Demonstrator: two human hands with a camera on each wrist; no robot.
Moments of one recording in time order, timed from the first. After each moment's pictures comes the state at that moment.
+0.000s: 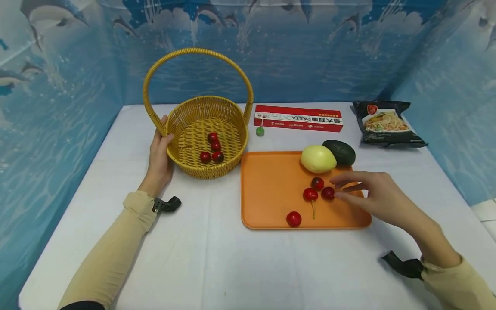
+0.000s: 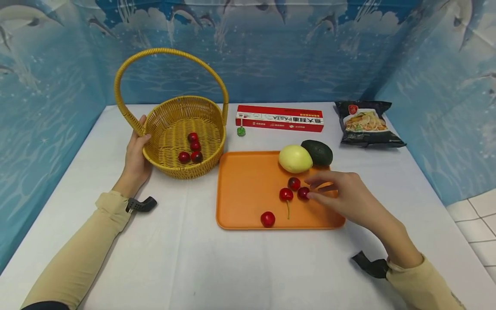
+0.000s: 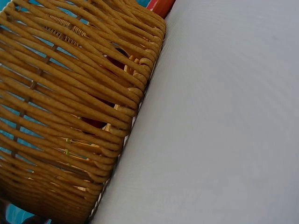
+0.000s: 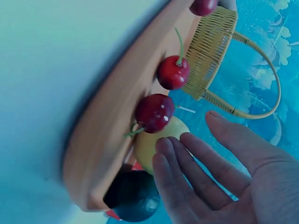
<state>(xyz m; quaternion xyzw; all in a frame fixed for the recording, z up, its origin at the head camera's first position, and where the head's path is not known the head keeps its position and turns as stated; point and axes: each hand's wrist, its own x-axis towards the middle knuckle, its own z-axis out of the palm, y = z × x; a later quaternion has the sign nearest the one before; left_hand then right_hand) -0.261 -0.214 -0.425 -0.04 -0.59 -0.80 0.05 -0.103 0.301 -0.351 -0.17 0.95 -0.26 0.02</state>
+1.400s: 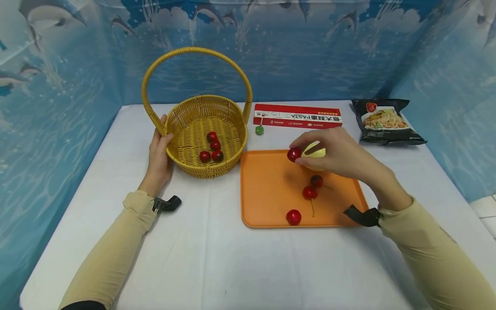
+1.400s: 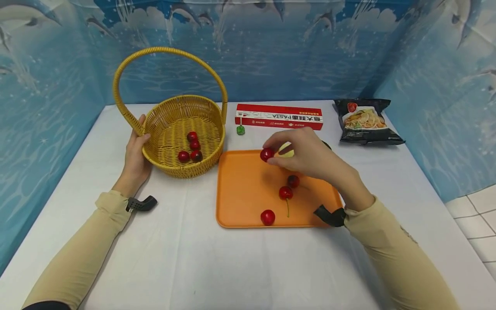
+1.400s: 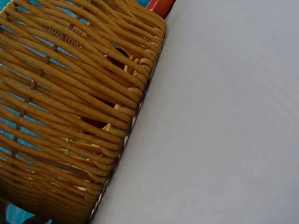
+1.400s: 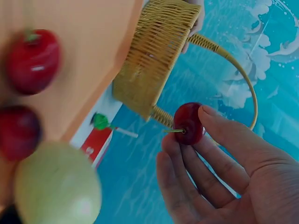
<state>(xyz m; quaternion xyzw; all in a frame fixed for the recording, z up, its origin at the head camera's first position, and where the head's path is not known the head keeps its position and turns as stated) -0.260 -0.215 -0.426 -0.04 -0.60 -0.80 0.05 -0.174 0.228 -0.300 -0.27 0.92 -0.27 0.02</state>
